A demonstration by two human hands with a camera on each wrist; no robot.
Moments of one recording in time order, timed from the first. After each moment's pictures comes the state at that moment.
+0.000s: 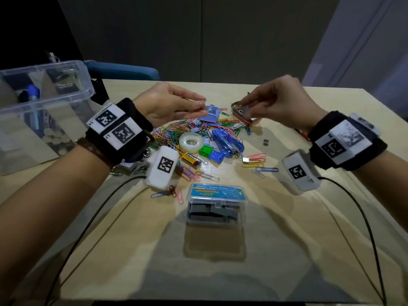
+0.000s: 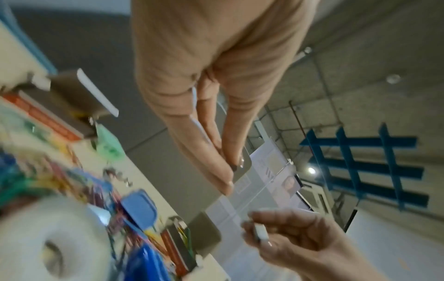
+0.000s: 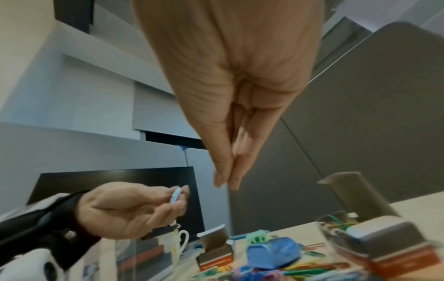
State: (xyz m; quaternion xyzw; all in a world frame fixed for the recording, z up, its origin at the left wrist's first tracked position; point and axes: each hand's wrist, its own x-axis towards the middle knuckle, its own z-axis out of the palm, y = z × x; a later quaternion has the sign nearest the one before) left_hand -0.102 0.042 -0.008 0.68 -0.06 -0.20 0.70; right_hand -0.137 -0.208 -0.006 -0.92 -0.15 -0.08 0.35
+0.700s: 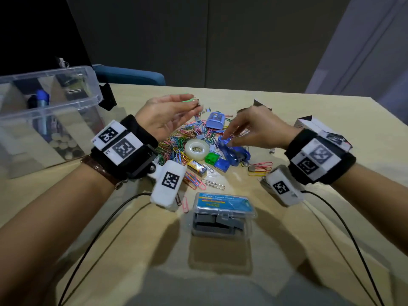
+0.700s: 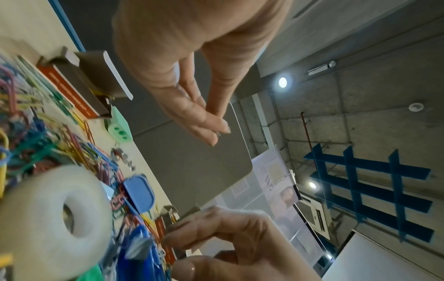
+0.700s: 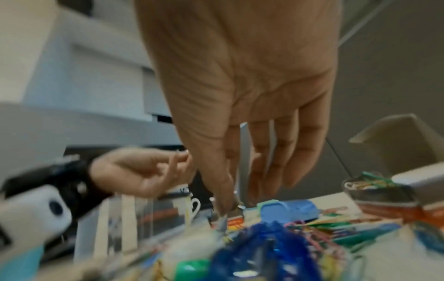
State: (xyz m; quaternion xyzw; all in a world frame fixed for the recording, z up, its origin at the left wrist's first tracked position) left_hand -0.110 0.045 -0.015 0.54 0.06 -0.09 0.84; right_hand -0.116 -0.172 -0.032 -0.96 -0.20 0.00 0.21
